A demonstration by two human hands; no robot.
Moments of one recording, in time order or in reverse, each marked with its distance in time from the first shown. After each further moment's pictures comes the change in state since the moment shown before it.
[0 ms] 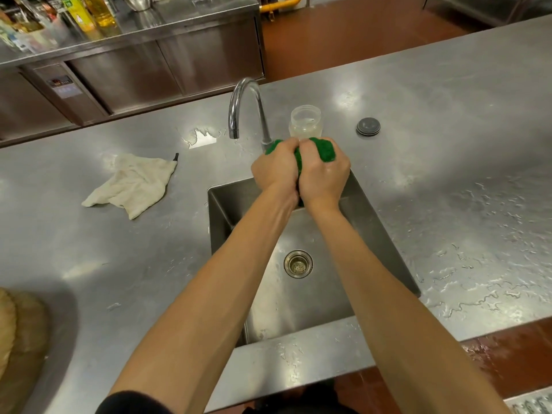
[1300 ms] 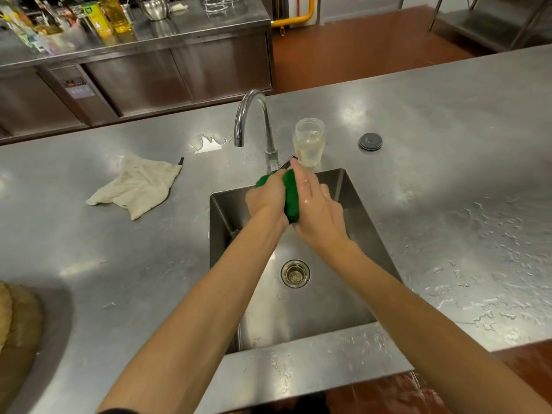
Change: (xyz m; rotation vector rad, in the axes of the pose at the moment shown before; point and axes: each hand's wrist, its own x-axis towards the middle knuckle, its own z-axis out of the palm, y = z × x) left_hand 0.009 -0.020 -0.029 0.036 0.045 -0.183; right_hand -0.011 0.043 -0.038 -1.054 -0.555 -0.626
